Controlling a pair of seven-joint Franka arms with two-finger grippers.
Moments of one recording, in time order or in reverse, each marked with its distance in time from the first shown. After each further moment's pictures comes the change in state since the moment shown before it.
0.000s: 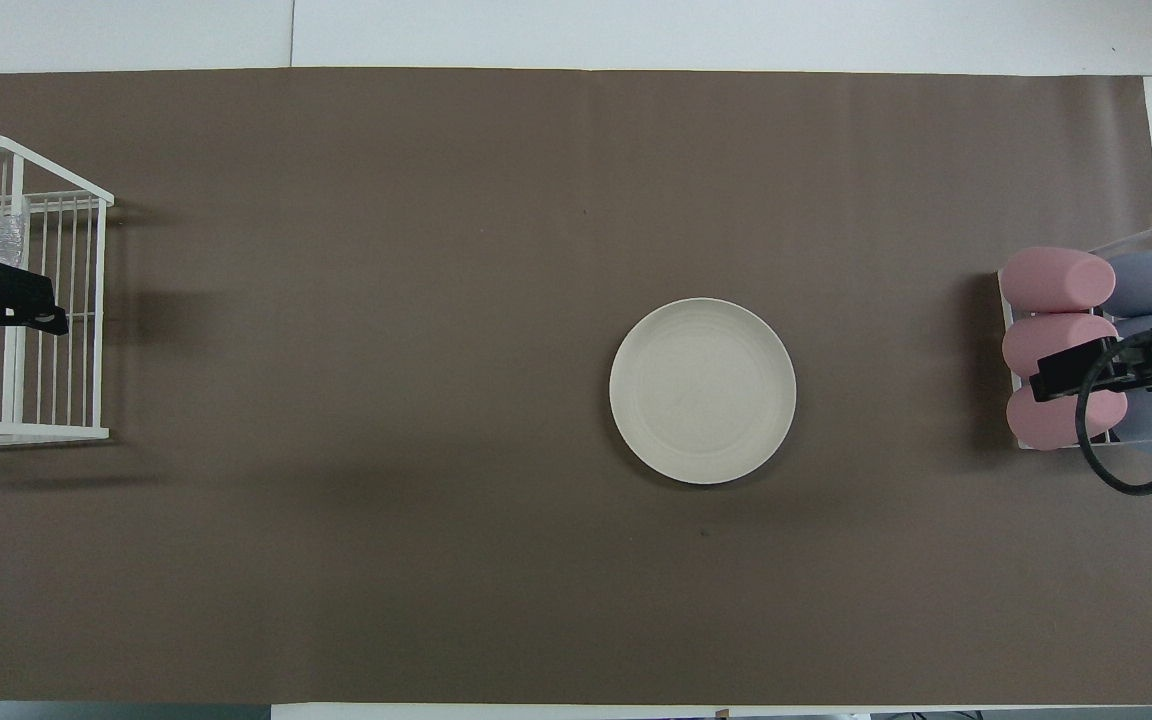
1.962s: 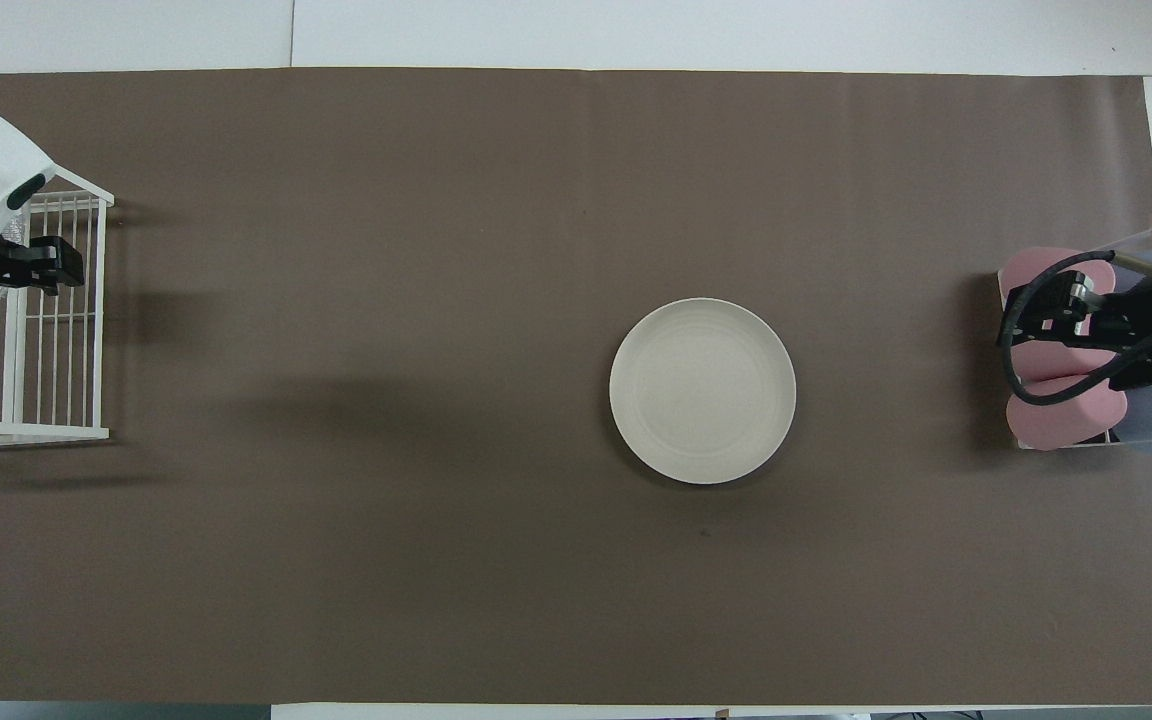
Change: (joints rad) left arm -0.092 0.158 -0.022 -0.034 0.525 0.161 -0.075; right arm 0.034 0.000 0.030 -0.004 0.000 0.041 0.552
